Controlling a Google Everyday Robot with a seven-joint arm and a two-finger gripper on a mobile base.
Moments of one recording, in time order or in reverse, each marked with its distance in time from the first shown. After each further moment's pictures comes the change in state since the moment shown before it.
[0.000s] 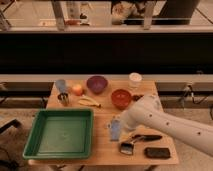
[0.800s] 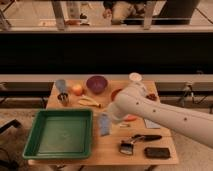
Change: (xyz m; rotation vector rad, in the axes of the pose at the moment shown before) arm -0.094 -0.041 0.011 -0.031 -0.029 -0.284
